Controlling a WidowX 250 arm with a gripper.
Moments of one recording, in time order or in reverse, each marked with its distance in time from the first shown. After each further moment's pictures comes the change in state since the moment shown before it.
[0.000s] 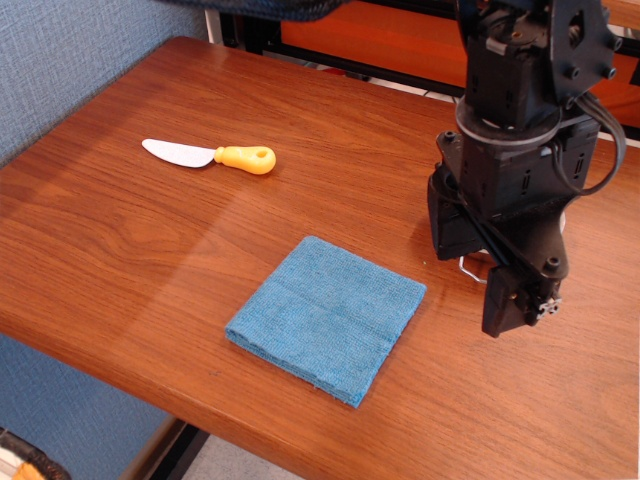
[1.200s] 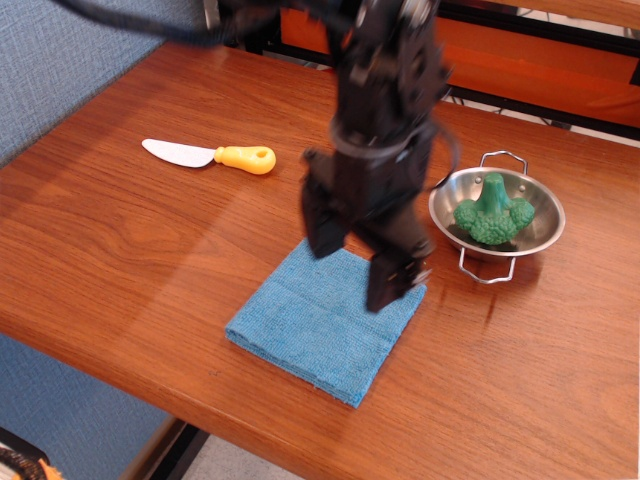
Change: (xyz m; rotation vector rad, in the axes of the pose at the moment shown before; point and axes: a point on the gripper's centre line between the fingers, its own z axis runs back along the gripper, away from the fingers) arm -0.064 0.072 -0.039 0.083 0.130 0.385
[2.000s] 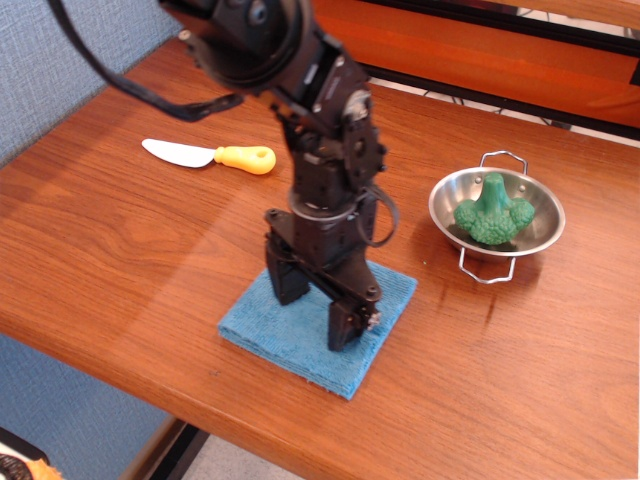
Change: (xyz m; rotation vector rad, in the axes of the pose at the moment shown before) arm -0.015 0.022 -0.049 -0.001 0.028 0.079
